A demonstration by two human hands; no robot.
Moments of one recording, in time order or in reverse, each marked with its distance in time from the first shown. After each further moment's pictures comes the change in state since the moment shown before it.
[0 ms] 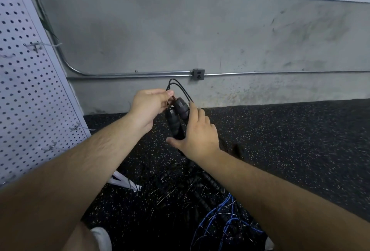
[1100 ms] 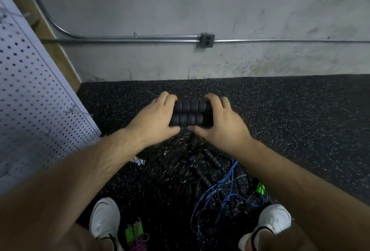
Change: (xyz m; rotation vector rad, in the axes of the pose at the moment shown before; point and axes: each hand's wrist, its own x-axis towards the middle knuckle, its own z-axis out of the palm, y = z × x) left_hand 0.008 -0.046 -0.025 1.285 -0.359 0.475; right_hand 0.031 0.042 -0.015 0.124 -0.152 -0.052
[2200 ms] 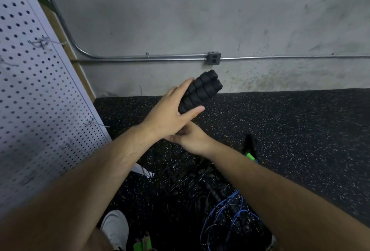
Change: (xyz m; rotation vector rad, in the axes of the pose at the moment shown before) left_hand 0.018 0.007 -0.039 -0.431 0.191 -0.005; right_hand 0.036 -0.059 0.060 0.776 -0.406 -0.062
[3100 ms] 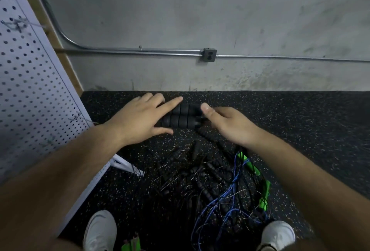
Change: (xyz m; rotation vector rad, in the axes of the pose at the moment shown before) left_hand -0.016 -0.048 -0.032 0.737 -0.258 0.263; right_hand -0.057 -0.046 -0.088 -0.398 0.133 0.191
